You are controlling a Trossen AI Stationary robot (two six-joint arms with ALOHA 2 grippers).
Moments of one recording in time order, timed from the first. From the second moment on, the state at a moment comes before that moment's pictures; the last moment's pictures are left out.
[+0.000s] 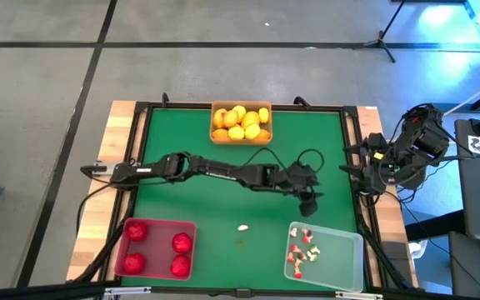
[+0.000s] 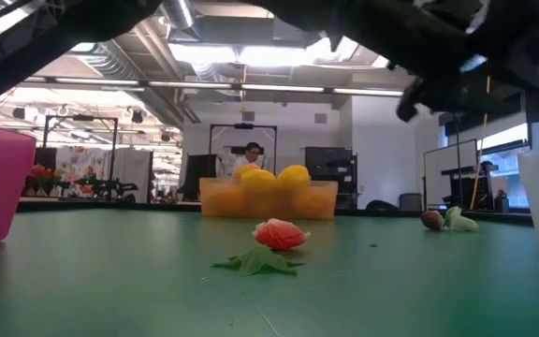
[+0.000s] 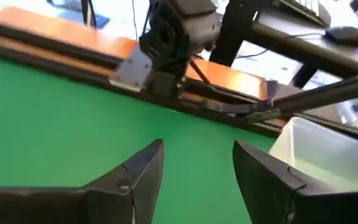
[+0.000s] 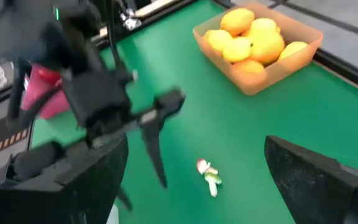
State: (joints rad) left arm -0.08 2.53 2.29 -0.20 -0.15 -0.31; right arm 0.96 0.52 0.97 -1.42 0.90 1.23
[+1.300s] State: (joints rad) left arm 0.01 1.89 1.38 -0.09 -0.37 -0.40; right arm 0.96 0.51 0.97 -1.57 0.95 1.17
